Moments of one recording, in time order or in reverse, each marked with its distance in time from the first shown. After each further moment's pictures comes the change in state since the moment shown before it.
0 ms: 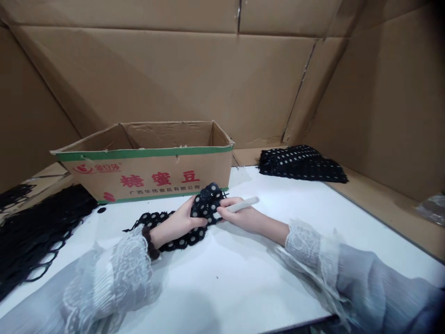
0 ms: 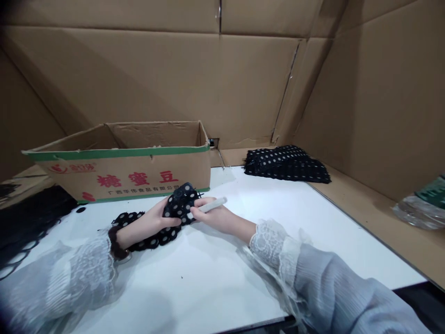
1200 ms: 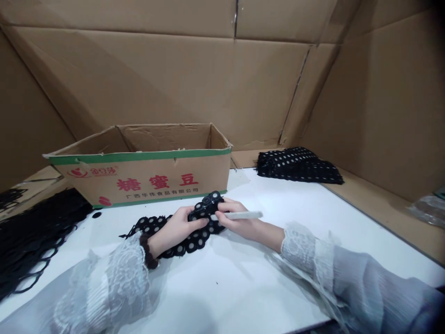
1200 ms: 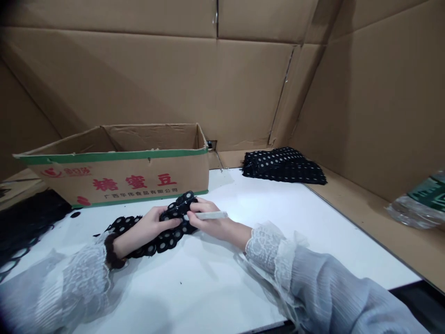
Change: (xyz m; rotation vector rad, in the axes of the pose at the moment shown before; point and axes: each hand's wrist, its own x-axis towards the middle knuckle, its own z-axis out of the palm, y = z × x) left_hand -0.004 0.004 0.003 -0.020 -0.040 -0.028; right_hand -0.001 -0.002 0.008 -0.197 0.121 -0.197
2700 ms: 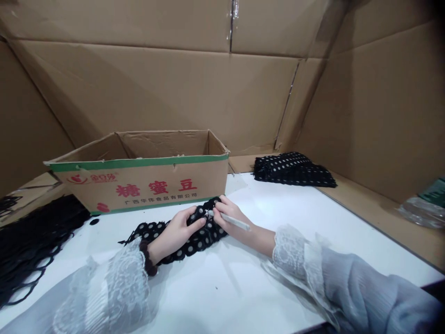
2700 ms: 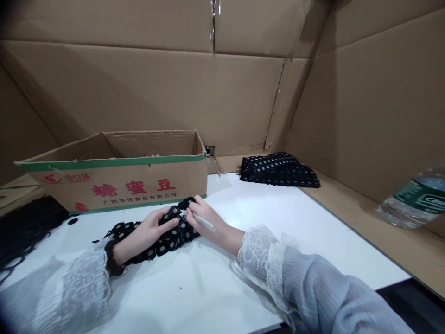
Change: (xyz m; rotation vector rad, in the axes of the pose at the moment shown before) left_hand 0.002 -0.008 0.002 -0.004 0.047 0.187; right_hand 0.010 0.004 0.008 -0.121 0.153 -0.053
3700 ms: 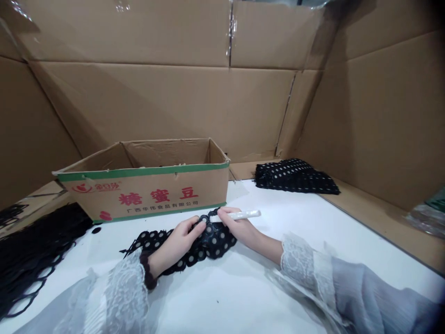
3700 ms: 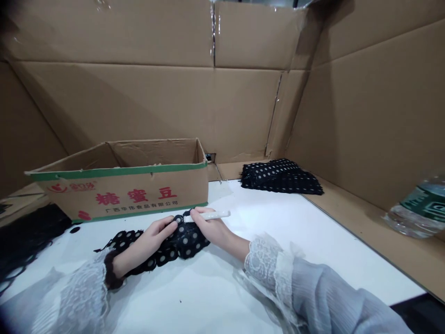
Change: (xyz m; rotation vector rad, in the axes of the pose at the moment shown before) left_hand -0.001 0.004 0.002 0.069 0.025 -0.072; right_hand 0.001 0.000 -0.009 0.331 -0.024 0.295
